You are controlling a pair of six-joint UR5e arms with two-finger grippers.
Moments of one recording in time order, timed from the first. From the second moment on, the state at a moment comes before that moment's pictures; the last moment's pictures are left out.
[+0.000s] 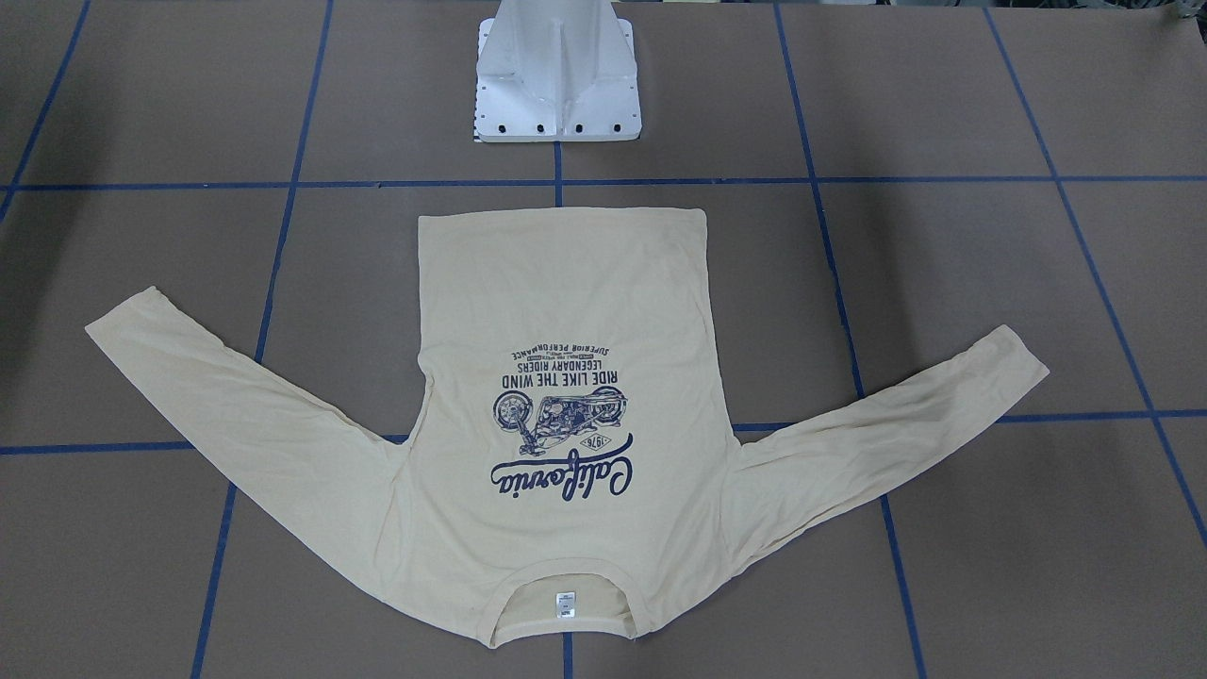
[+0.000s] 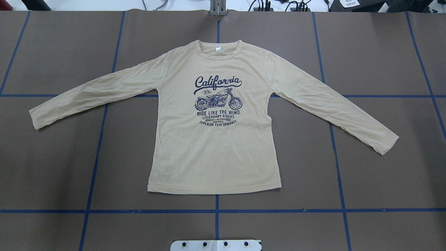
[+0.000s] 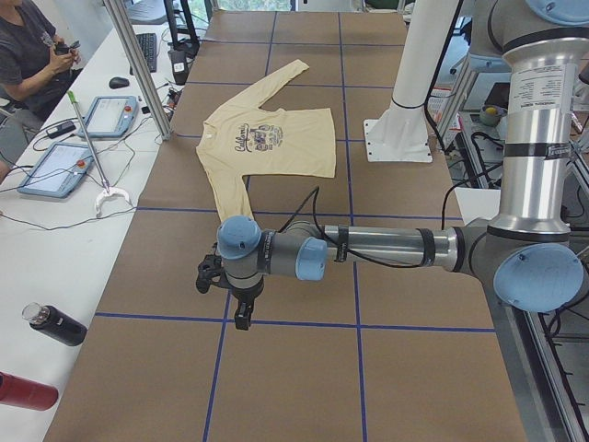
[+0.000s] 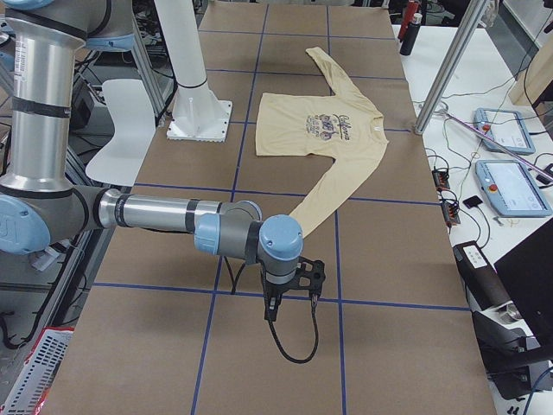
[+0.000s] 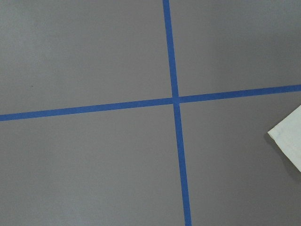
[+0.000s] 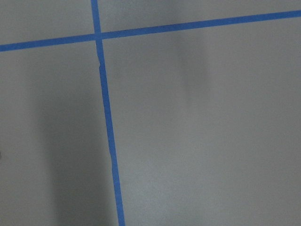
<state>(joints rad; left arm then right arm) -1.53 -1.56 -1.60 -1.68 -2.32 -0.01 1.65 -1.75 1.73 -1.67 2.31 -0.01</state>
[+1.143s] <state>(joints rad) -1.52 -1.71 -1.63 -1.69 -2.38 -0.01 1.61 -1.70 1.76 -1.51 2.40 0.03</state>
